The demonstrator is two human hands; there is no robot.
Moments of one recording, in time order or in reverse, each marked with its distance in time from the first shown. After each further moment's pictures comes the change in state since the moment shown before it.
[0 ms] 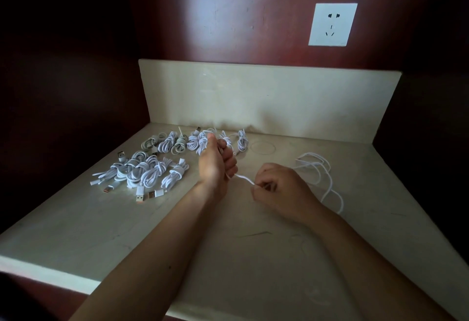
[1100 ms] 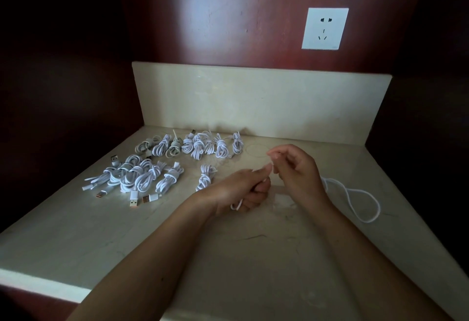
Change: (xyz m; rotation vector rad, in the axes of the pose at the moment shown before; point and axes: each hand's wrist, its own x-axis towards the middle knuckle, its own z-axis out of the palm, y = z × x) left_hand -0.030 -0.008 0.008 0.807 -0.680 -0.272; right_hand 0.011 0.009 -0.016 0.432 0.382 0.114
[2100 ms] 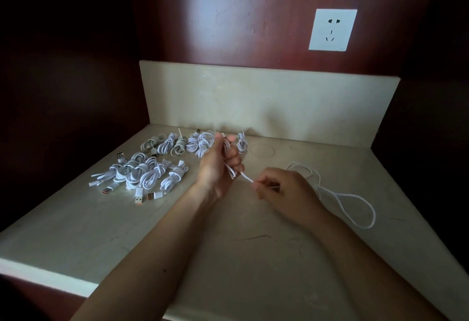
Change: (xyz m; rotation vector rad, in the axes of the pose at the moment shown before) left_hand 0.014 0.005 -0.028 -0.944 0.509 0.284; right_hand -0.018 0.003 0.004 -0.428 -0.345 -0.052
